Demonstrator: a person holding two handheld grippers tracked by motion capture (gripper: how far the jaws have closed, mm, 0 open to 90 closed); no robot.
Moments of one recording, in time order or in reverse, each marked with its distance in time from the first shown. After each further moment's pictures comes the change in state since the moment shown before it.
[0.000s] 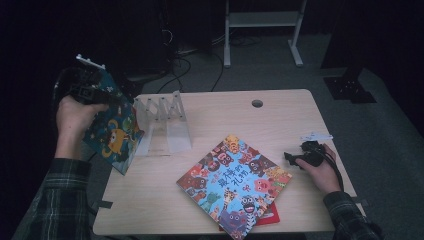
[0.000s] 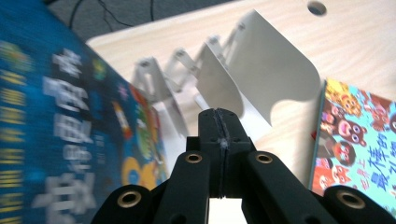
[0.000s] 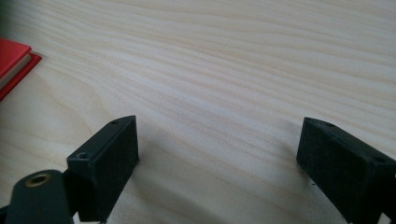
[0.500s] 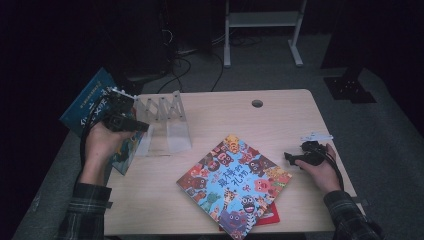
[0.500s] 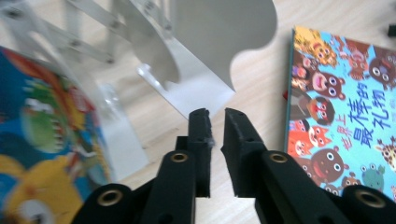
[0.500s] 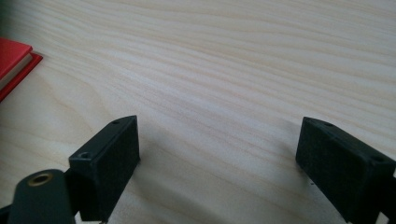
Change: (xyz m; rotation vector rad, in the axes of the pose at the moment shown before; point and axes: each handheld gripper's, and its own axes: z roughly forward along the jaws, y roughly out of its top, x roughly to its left) left arm -0.052 -0.045 0.058 0.067 -0.101 0.112; right arm 0.000 -0.001 -0.001 -0.001 0.003 -0.005
